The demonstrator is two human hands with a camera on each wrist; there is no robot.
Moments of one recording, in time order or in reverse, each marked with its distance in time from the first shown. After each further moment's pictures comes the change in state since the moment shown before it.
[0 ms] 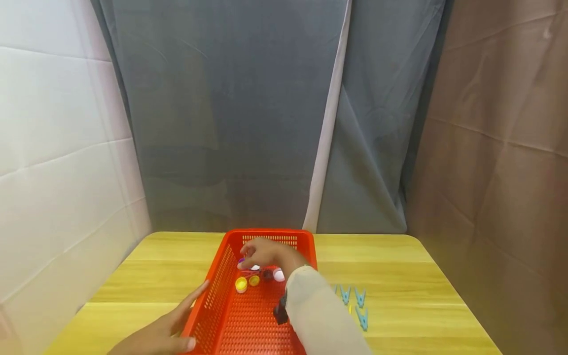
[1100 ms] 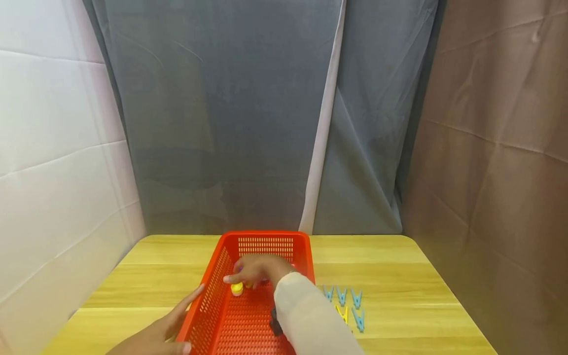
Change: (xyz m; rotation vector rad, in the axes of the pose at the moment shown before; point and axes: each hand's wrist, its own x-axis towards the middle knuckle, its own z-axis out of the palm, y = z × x) left_hand -0.002 -0.009 -0.009 0.108 0.006 0.047; right_hand 0.011 0.000 0.032 -0.167 -0.137 0.088
